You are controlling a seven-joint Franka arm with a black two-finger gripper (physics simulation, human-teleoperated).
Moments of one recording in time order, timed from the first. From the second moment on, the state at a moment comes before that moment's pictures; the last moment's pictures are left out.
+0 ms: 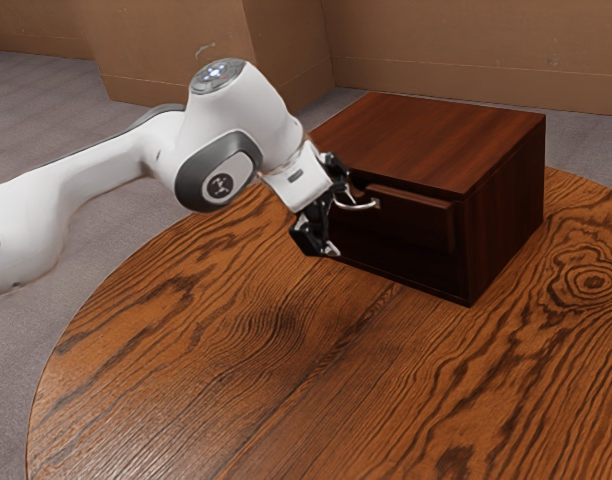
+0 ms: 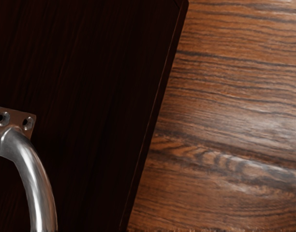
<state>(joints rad) -2.19 -0.70 1.87 -1.44 0.74 2.08 1.01</state>
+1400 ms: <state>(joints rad) -1.94 -0.56 1.73 -1.64 0.60 2.11 1.02</state>
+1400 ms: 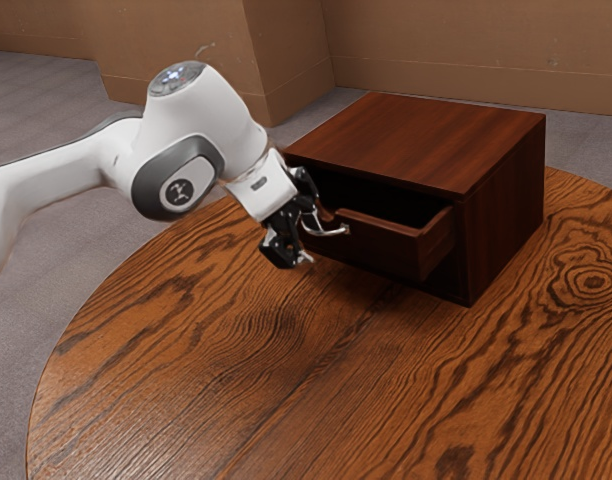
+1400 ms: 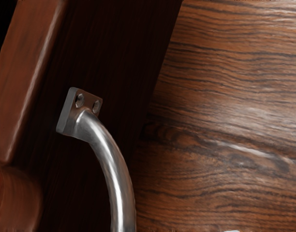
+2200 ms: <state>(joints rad) -1.80 -0.53 1.57 -1.73 0.58 2.11 1.01</state>
